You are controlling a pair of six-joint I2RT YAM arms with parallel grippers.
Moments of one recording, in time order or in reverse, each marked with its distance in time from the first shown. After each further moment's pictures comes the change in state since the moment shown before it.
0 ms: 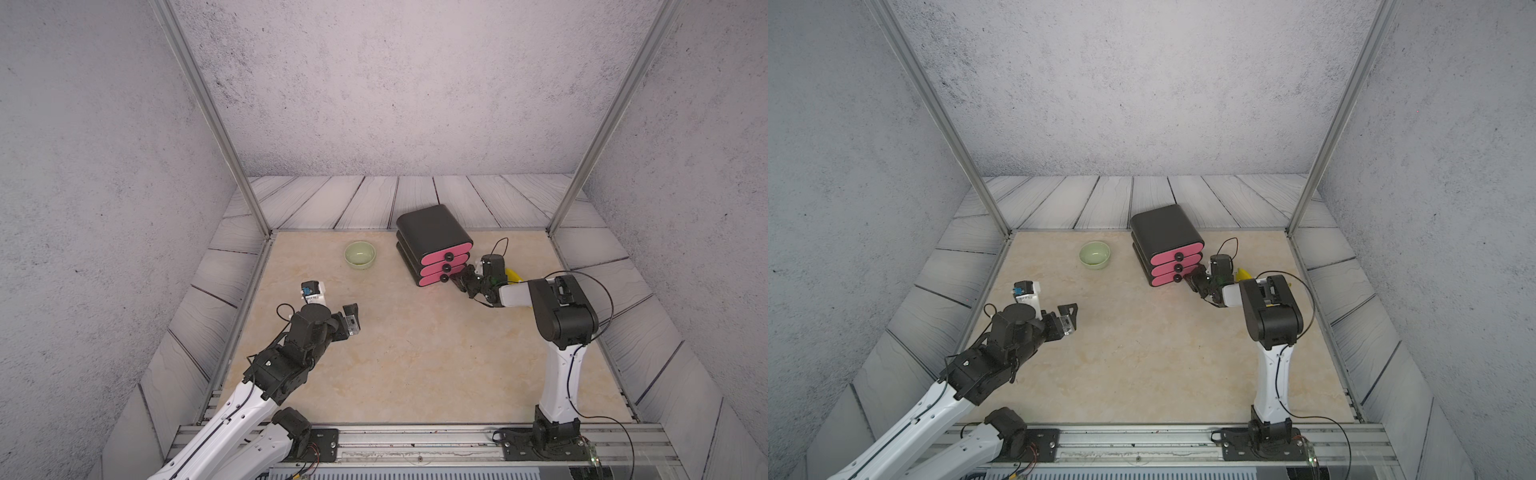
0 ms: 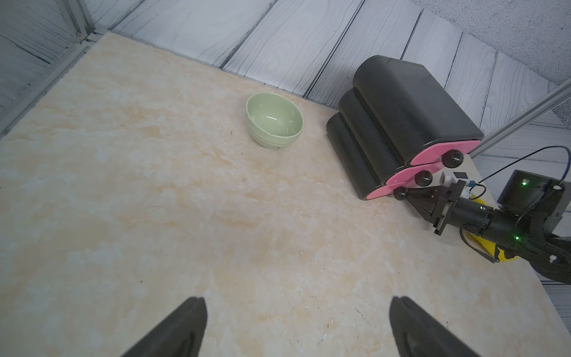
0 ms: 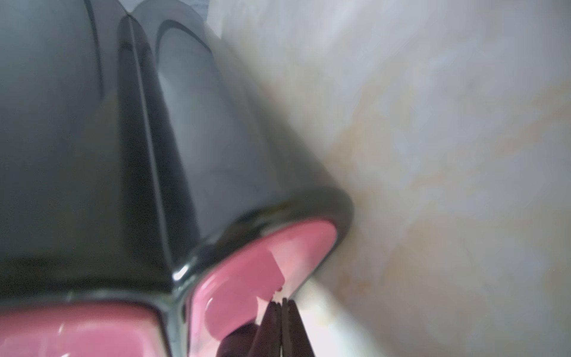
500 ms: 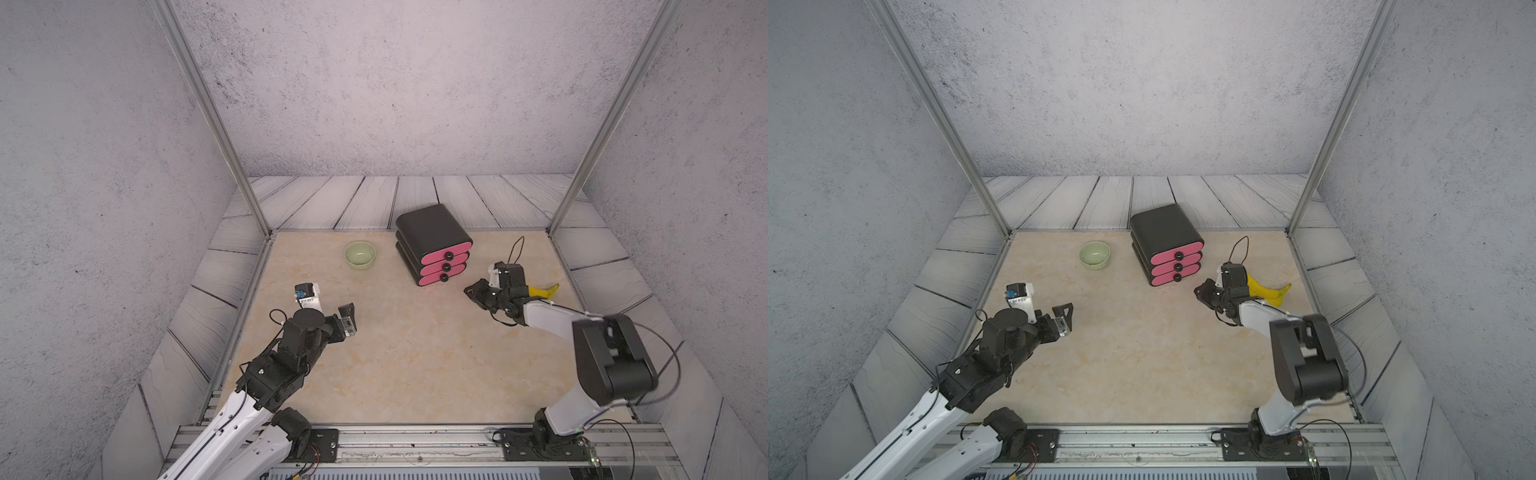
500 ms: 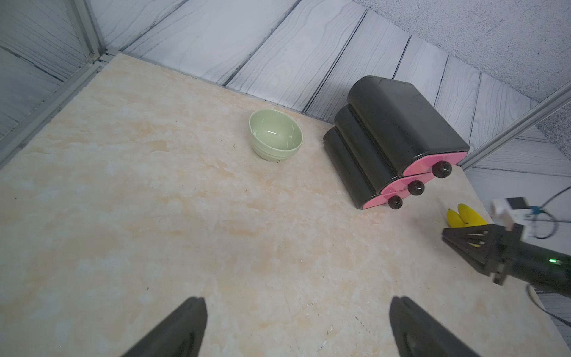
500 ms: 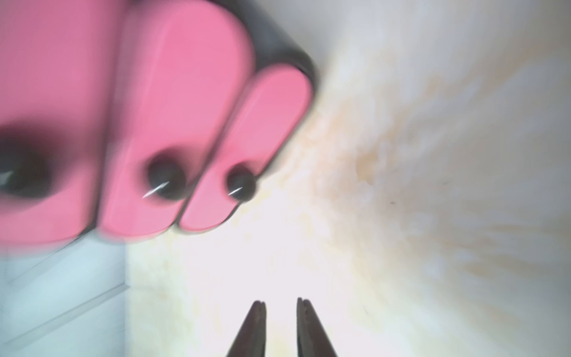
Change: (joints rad) left arm 0.000 -0.075 -0.026 0.004 -0.023 0.014; right arm -0.001 -0.657 -0.319 -0.415 0.193 -0.423
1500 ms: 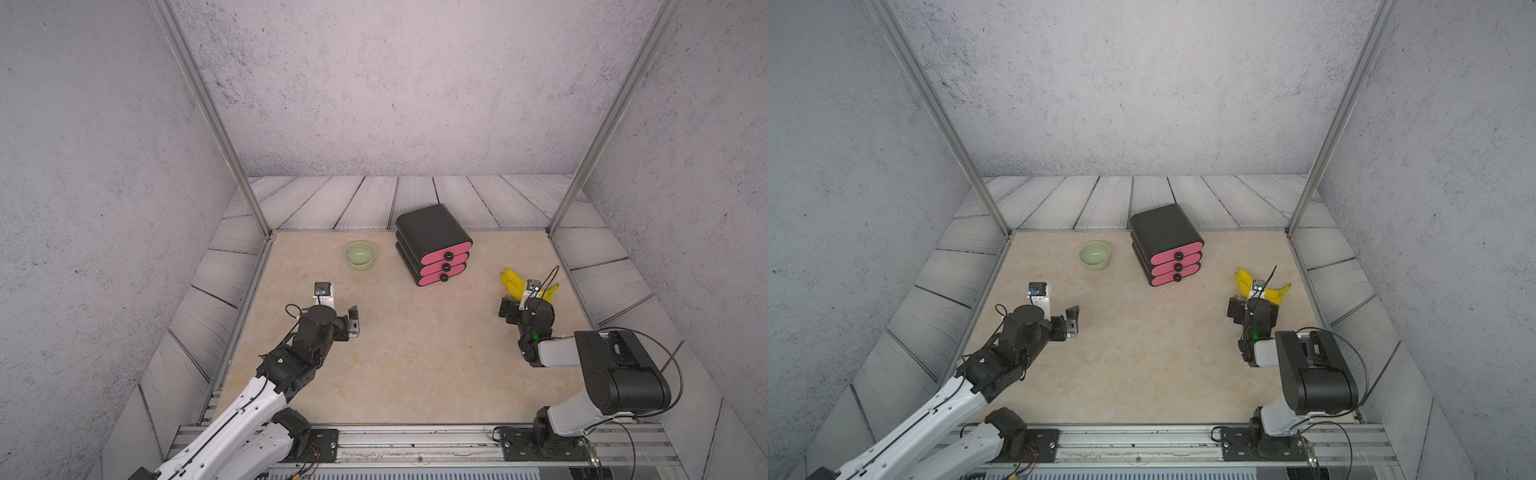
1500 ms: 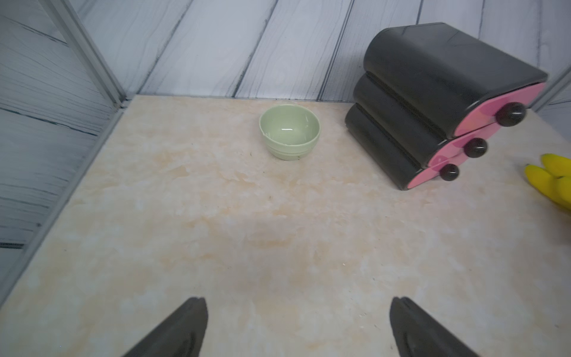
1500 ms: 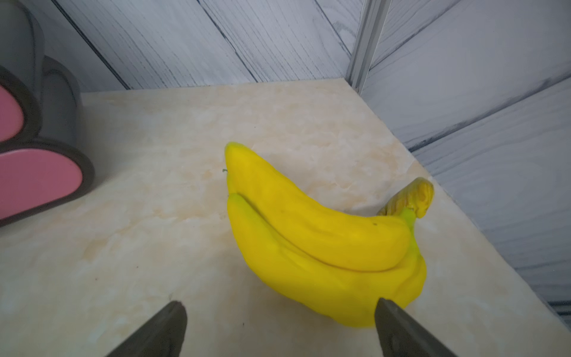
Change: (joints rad) left arm 0.045 0.180 -0.088 0.230 -0.082 0.325; right arm -0.163 0.097 -0.417 0.761 0.538 -0.636
